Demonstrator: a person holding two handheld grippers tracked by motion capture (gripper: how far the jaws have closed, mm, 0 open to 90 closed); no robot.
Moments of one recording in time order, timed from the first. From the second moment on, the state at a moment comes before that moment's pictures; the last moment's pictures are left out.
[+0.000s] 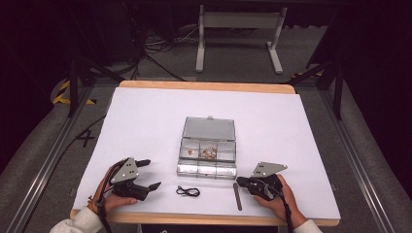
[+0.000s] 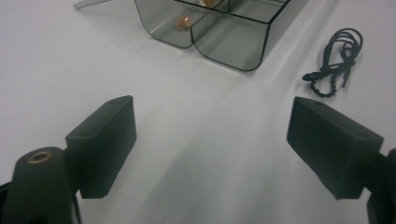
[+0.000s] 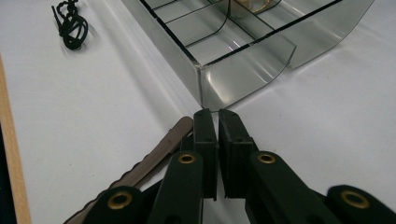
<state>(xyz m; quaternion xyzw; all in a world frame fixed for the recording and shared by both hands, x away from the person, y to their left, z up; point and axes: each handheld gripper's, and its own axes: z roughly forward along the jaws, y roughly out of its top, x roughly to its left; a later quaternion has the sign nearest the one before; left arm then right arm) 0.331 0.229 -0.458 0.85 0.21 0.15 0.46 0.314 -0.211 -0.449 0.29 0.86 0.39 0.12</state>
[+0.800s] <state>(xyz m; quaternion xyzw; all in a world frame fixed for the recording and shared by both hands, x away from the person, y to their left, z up) 0.332 0.231 -0.458 0.85 0.21 0.15 0.46 0.318 -0.223 -0.441 0.30 0.85 0.40 0.14</state>
